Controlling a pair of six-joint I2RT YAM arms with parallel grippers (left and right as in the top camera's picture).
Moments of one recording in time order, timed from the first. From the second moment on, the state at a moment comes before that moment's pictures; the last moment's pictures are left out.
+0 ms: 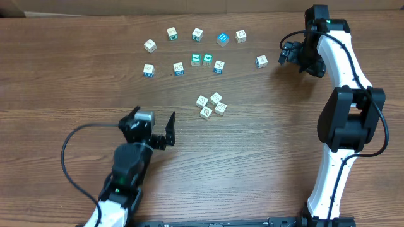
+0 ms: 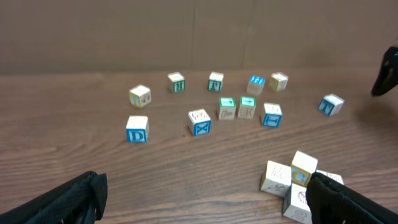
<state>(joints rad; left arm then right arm) -0.33 0.93 0.14 0.62 -0.11 -0.10 -0.05 2.33 2.06 -1.12 0.02 0.36</state>
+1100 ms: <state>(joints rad) -0.30 0.03 0.01 -0.06 -0.18 -0.10 -0.05 2.33 2.06 -1.12 0.02 0.36</state>
